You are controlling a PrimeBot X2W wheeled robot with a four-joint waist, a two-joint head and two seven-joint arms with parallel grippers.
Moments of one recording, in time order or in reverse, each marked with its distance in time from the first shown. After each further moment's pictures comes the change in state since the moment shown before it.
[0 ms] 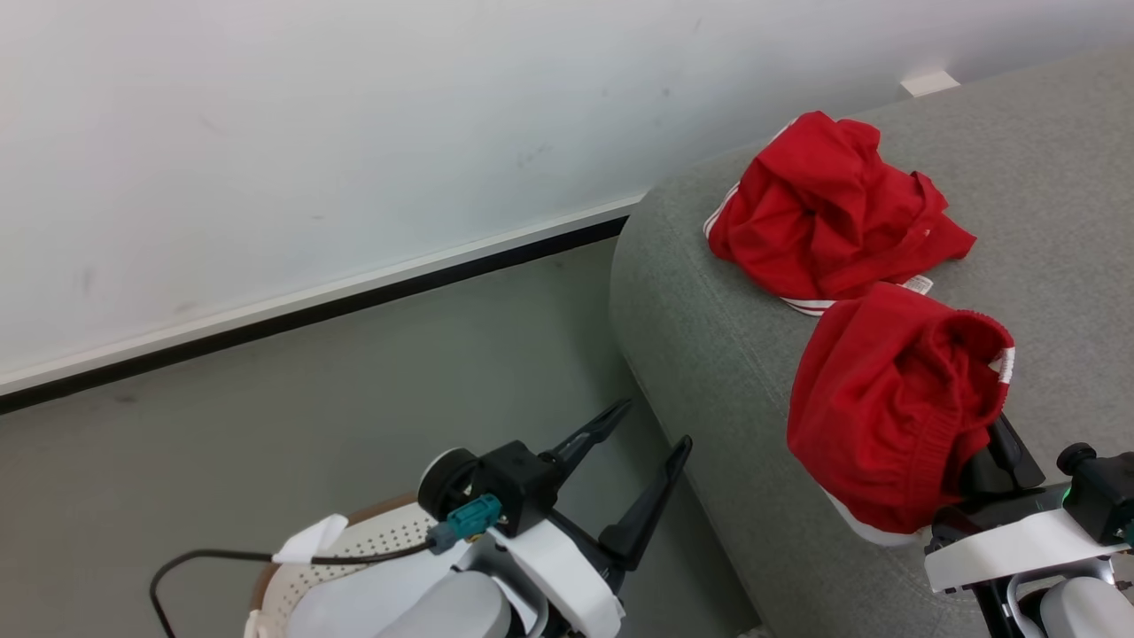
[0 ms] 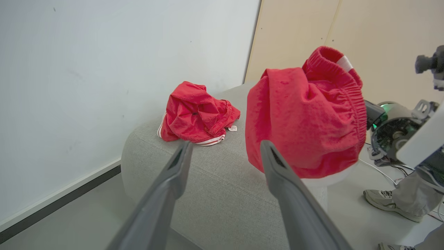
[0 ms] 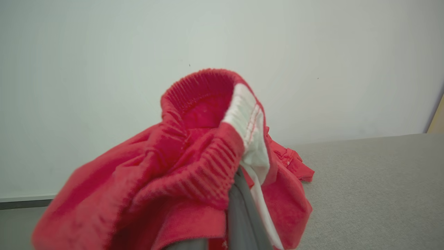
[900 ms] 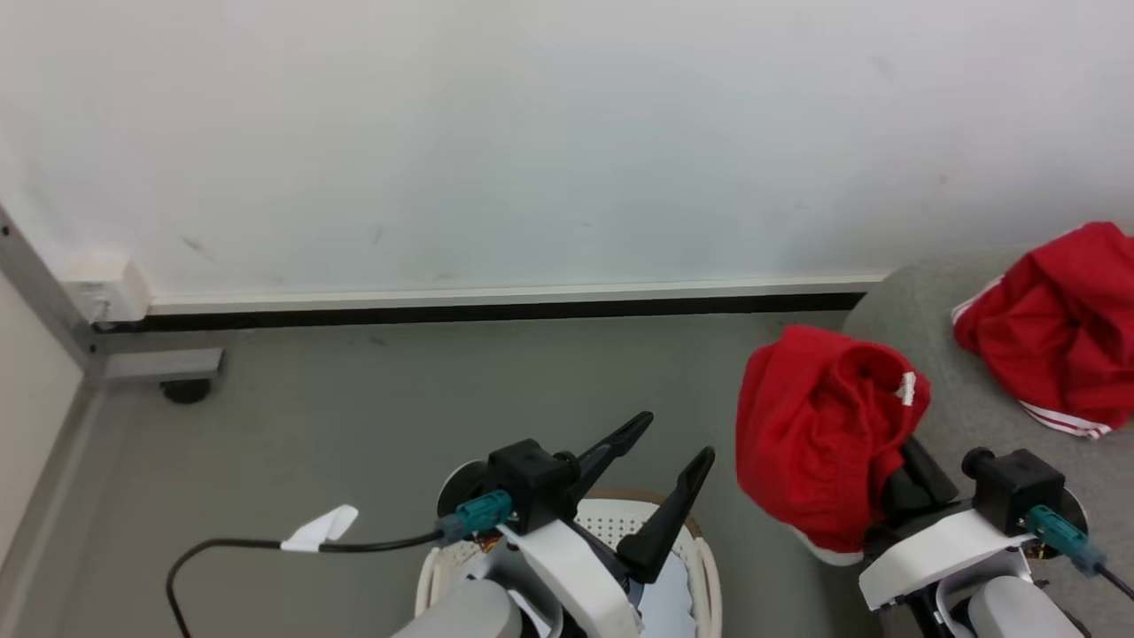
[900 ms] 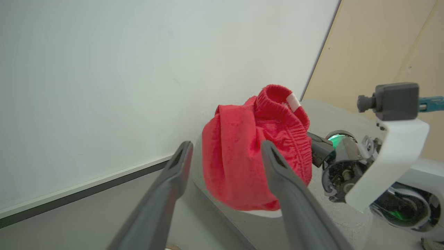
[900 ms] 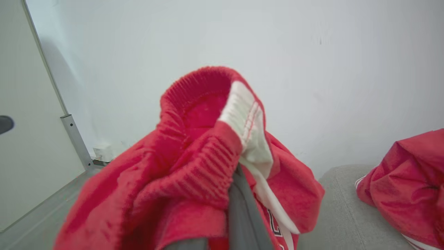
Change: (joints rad) left arm 0.012 -0.002 -0.023 -0.072 -0.094 0.013 0.076; right arm -0.079 0.022 0.180 0.183 0.073 0.000 0.000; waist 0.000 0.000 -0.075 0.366
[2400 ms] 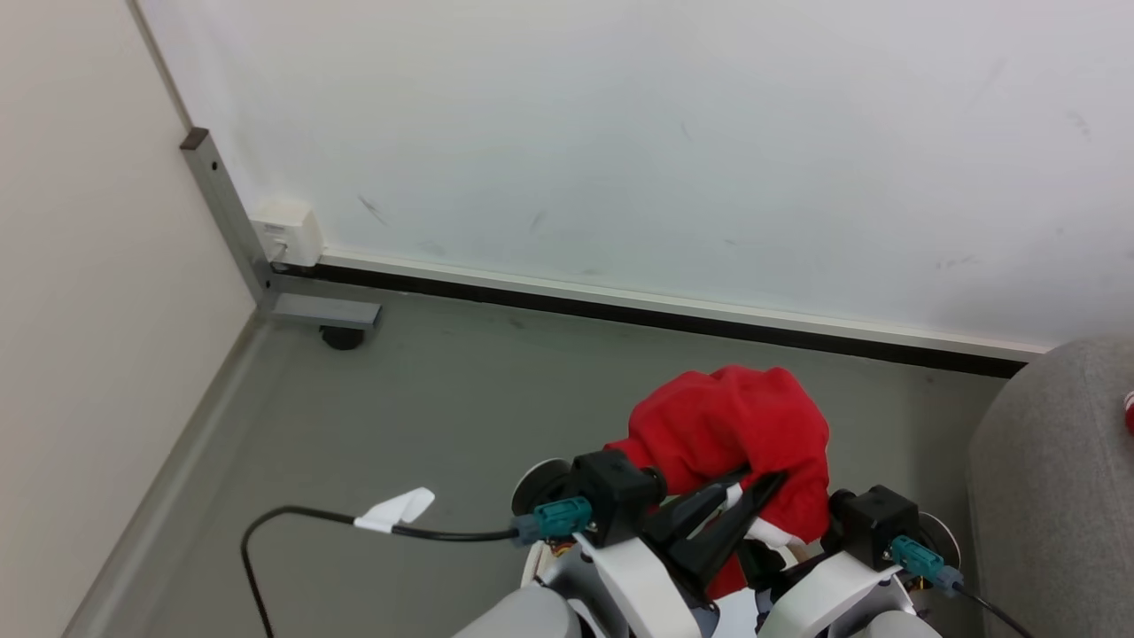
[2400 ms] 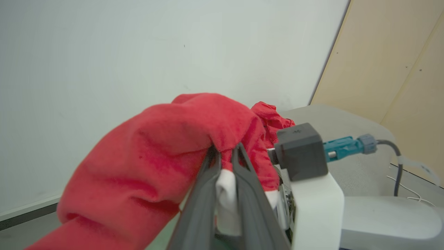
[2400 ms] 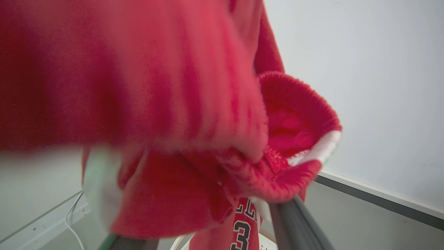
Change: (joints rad) left arm -0.021 -0.062 -0.048 -0.058 0.022 -0.058 0.088; right arm -0.022 0.099 0.183 0.118 -0.001 0.000 0.000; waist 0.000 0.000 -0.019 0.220
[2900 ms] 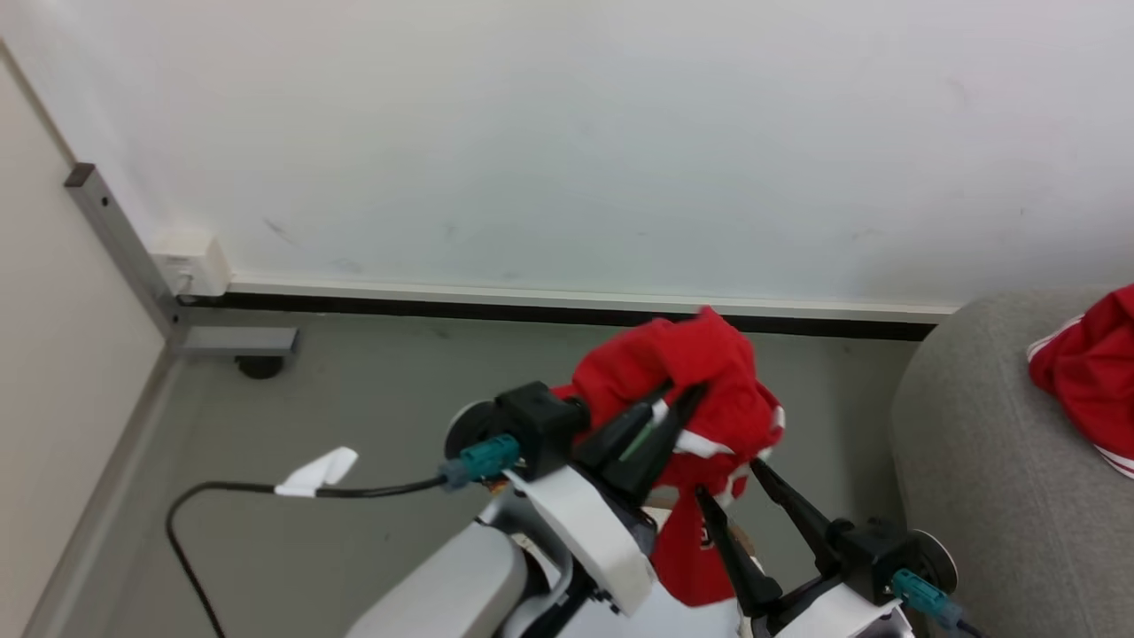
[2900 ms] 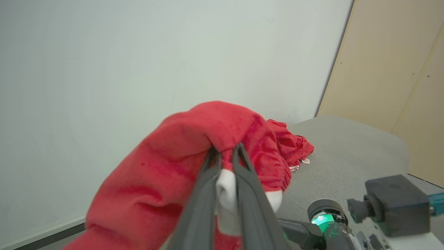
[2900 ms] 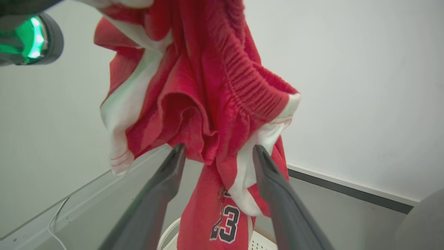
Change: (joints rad) left arm -0.049 0.043 0.112 0.027 0.010 0.023 -0.027; right arm 0.085 -0.020 0.002 -0.135 -0.040 0.000 0.000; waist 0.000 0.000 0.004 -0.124
